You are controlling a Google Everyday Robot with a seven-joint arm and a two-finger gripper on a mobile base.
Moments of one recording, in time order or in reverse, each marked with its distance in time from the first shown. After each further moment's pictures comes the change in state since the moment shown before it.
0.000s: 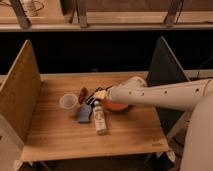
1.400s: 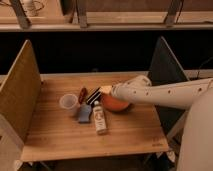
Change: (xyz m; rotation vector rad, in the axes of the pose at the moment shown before) arm -0.035 -0.036 -0.006 0.009 -0.104 0.224
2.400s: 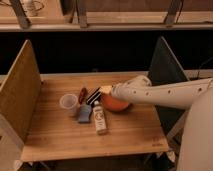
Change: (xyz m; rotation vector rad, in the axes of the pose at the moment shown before) arm 0.000 0.000 0.000 0.000 0.000 0.000
